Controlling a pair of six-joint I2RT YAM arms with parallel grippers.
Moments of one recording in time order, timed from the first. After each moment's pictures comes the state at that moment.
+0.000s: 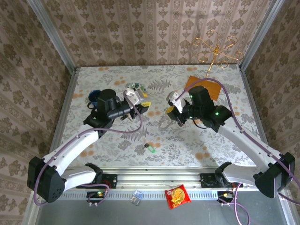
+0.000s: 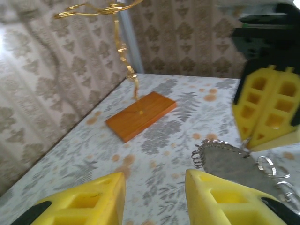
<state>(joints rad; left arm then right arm) -0.60 1.13 0.84 0.09 0.57 0.31 0.55 1.18 1.07 -0.51 -0.44 -0.31</state>
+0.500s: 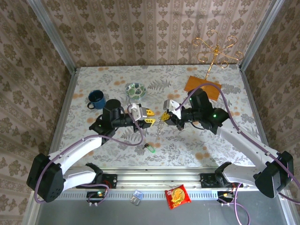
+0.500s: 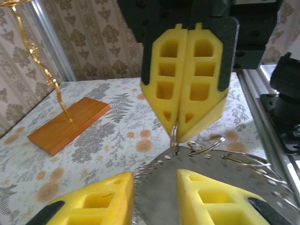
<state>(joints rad) -0.65 1.13 0.68 0.21 0.80 0.34 0.55 1.18 1.00 -0.42 -0.66 -0.53</state>
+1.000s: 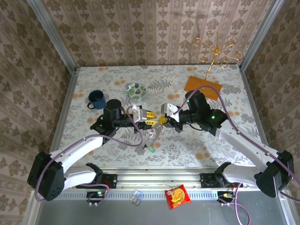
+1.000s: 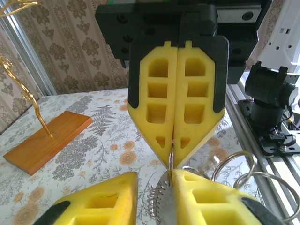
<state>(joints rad) -0.66 1.15 0.67 0.25 0.89 0.34 0.60 1.18 1.00 -0.42 -0.66 -0.57</state>
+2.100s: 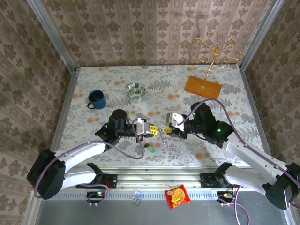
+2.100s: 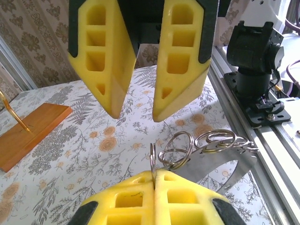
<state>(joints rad) -0.75 1.15 0.52 0.34 0.82 0.45 0.64 1.00 0.80 -0.35 -0.50 -0.55</state>
